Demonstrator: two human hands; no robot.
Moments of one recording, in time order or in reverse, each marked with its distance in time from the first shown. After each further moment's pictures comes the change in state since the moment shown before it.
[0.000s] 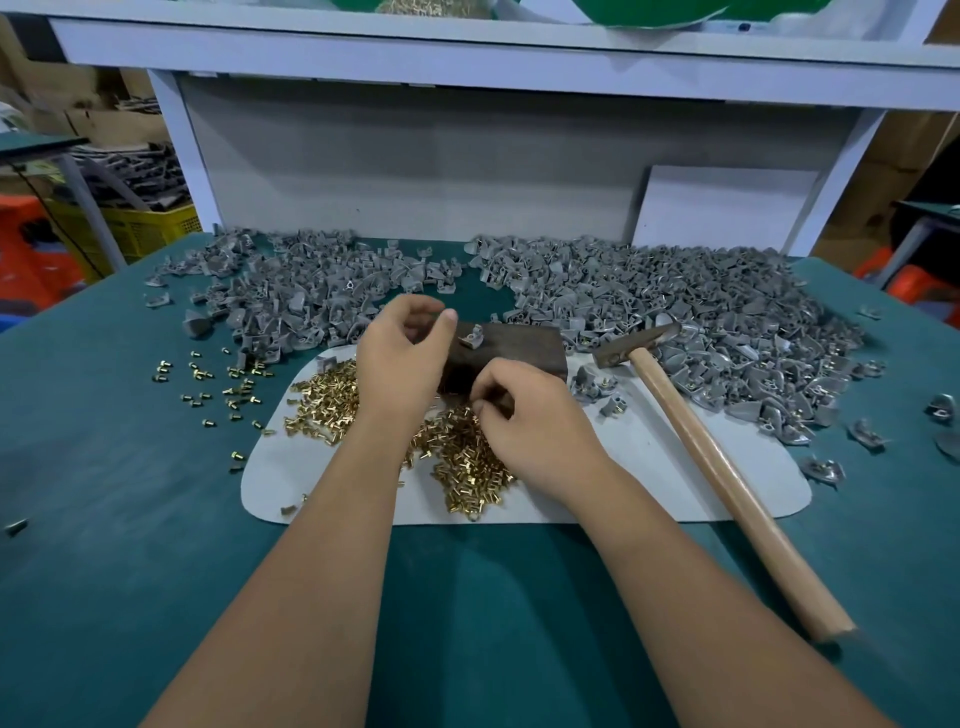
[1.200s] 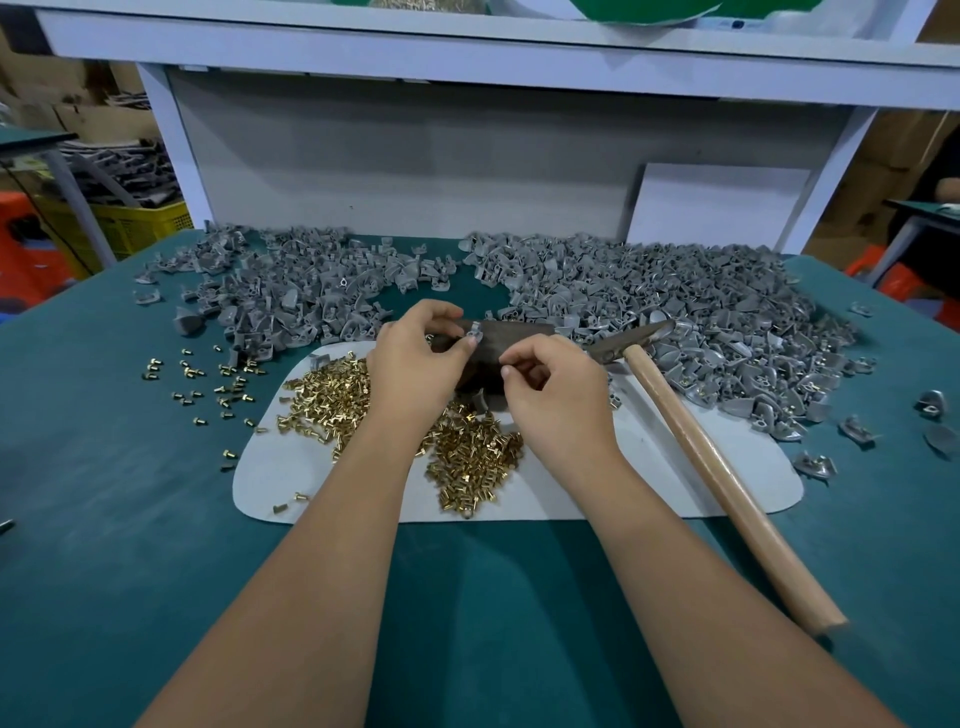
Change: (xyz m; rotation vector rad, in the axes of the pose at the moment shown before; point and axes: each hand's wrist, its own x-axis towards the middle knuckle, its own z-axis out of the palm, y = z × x) left_hand -0.004 0.001 0.008 0.172 -0.142 -0.014; right_hand 0.006 0.007 -0.006 0.087 0.326 0.100
